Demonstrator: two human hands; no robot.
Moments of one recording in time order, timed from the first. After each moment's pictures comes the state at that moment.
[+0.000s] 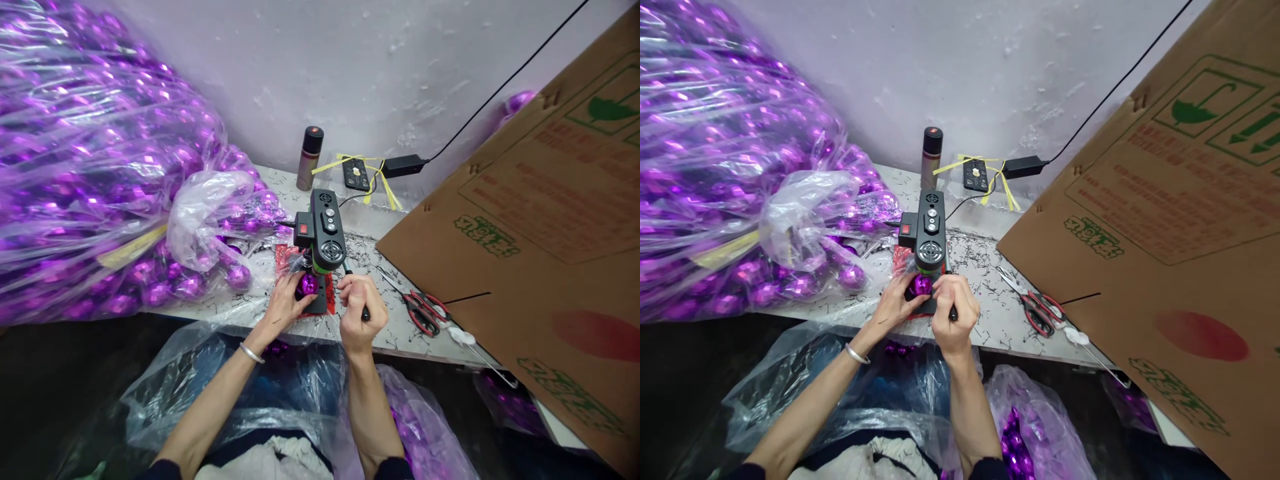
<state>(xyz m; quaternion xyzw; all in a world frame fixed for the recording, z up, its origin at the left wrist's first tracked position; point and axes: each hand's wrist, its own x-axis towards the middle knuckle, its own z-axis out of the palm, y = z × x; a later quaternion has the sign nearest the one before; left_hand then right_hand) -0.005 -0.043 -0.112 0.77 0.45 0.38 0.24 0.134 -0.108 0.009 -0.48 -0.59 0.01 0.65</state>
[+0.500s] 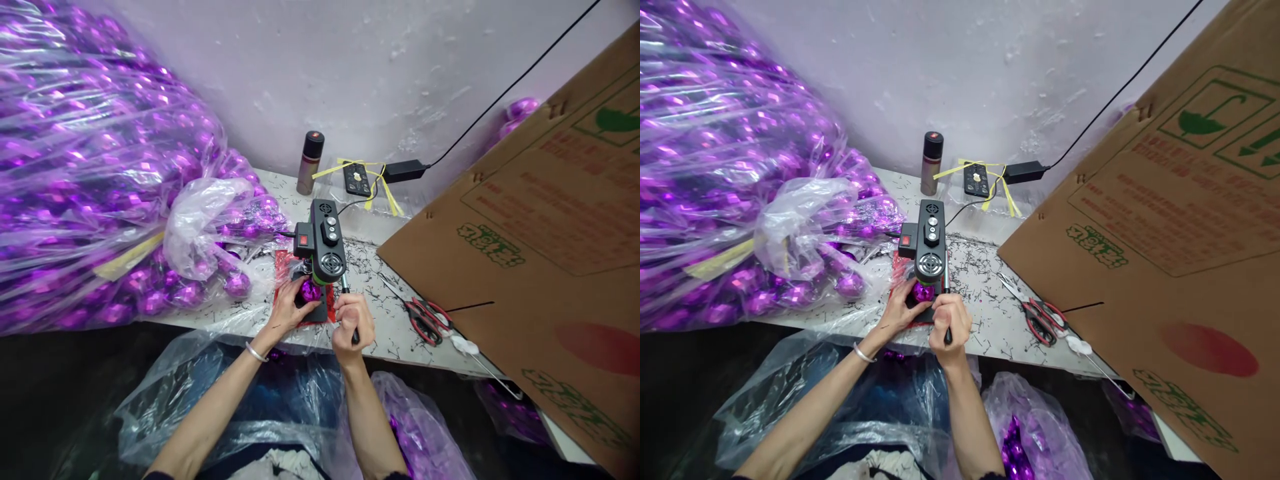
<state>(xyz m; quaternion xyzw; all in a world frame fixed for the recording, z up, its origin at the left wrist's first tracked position) 0.007 -0.037 -0.139 0.76 0.44 0.42 0.24 0.138 -0.105 -0.031 -0.45 -0.62 -0.03 0.64</state>
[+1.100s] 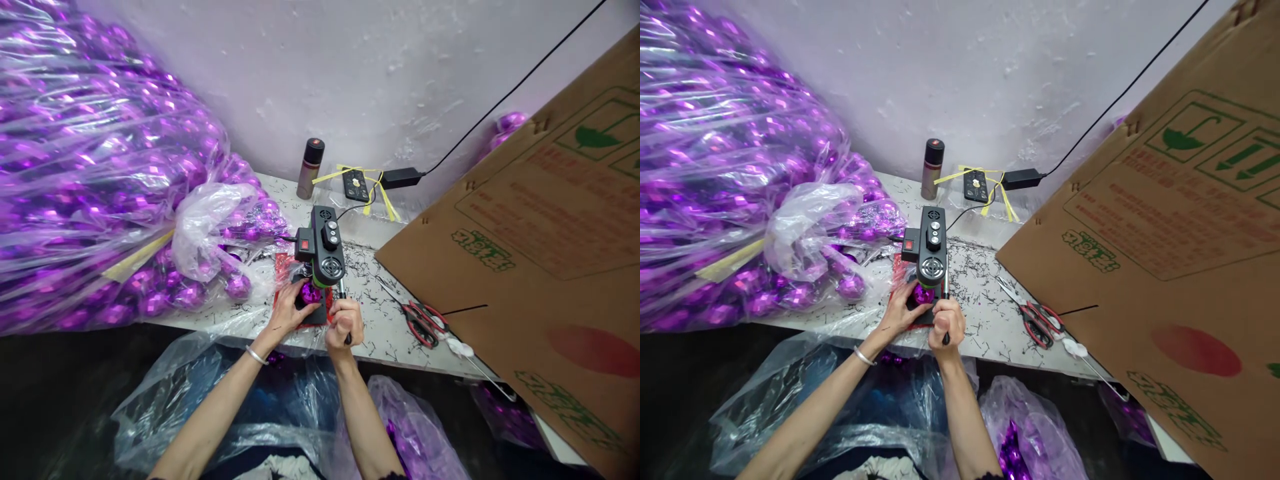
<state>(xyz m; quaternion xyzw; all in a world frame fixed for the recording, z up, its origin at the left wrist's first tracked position) 0.010 -0.033 -0.148 0.76 0.43 0.44 0.22 0.134 -0.096 -0.070 -0.43 -0.60 -0.07 0.67</state>
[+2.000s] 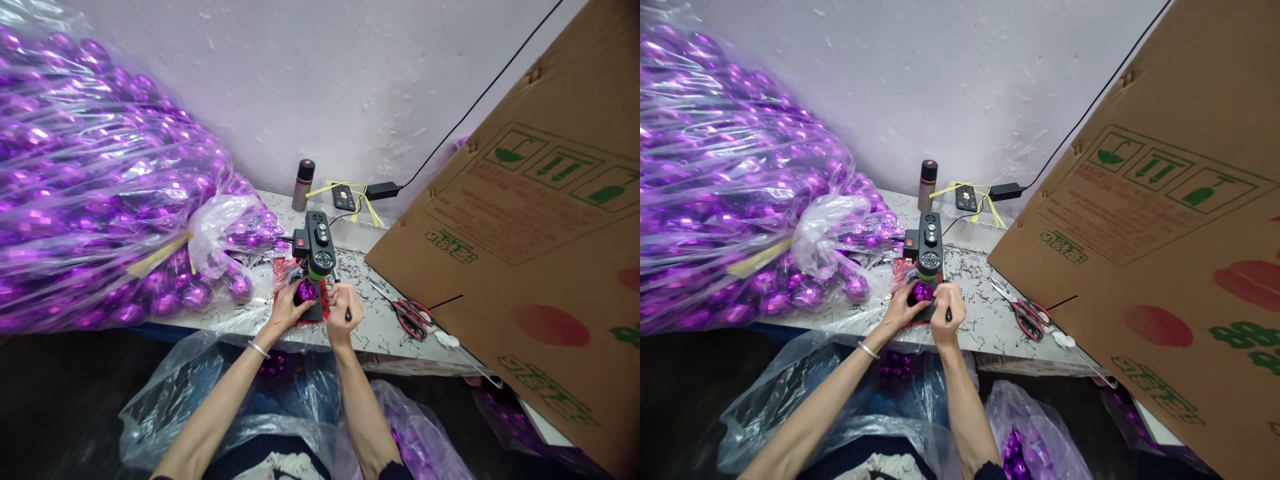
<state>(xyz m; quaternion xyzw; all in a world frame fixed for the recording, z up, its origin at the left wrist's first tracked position) 0.011 -0.026 -0.137 0.75 0.43 0.43 0.26 0.128 -0.094 -0.025 -0.45 -0.58 -0.04 0.68</state>
